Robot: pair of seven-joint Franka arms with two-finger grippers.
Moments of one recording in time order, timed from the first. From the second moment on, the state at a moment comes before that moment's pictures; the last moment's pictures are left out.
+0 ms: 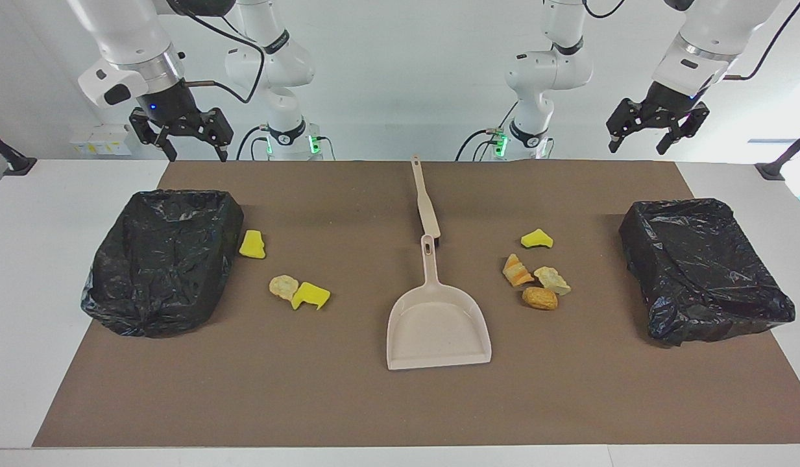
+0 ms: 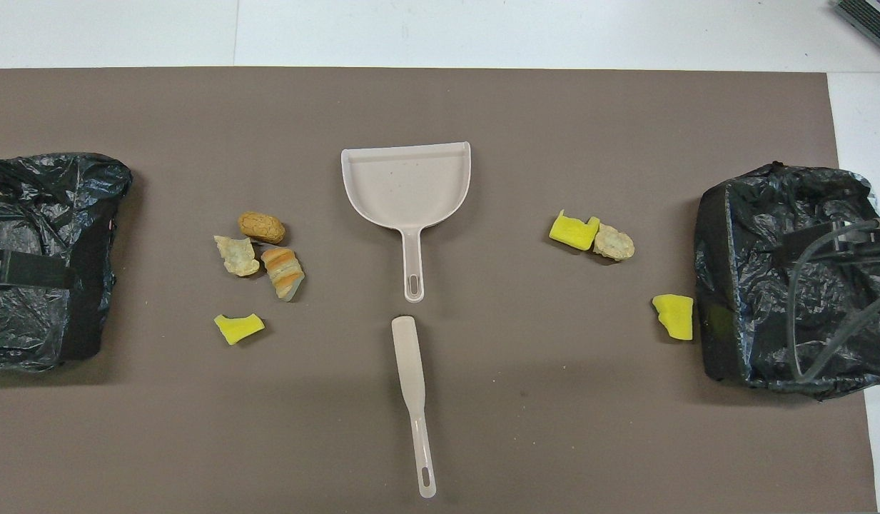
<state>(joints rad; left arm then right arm) 0.01 -0.16 -0.06 -1.67 -0.04 1.53 0.03 0.00 -0.06 -0.01 -1.58 0.00 1.50 0.02</state>
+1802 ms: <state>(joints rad) -0.67 -0.28 -0.09 -2.27 -0.10 1.99 -0.65 0.26 0.12 0.02 -1.59 0.03 1.66 0.15</state>
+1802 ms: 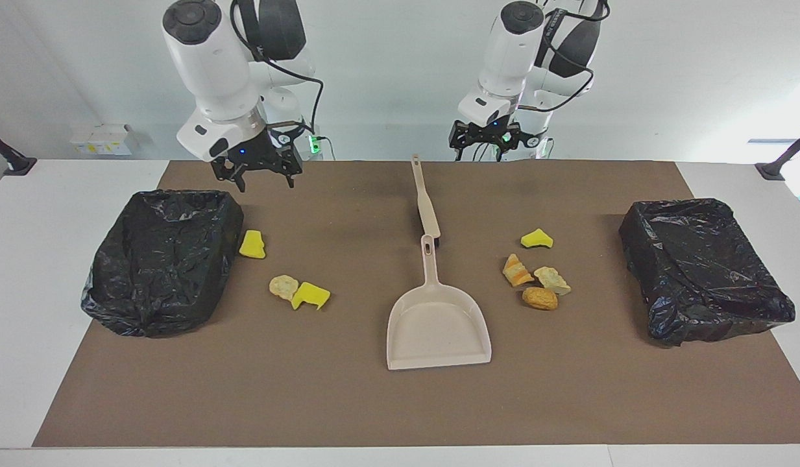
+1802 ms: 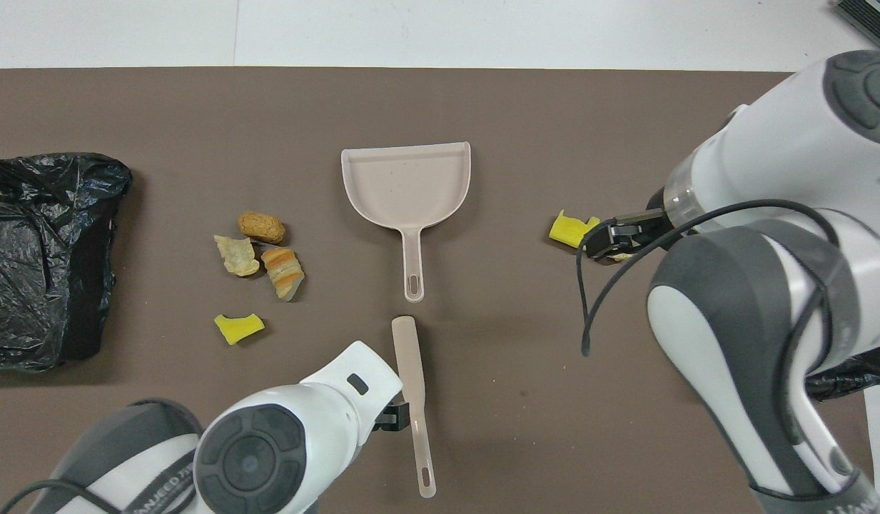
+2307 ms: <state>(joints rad) -0.83 -0.08 -0.09 -2.35 -0.10 2.28 -0.78 0.39 0.26 0.02 -1.60 0.10 1.87 0.29</state>
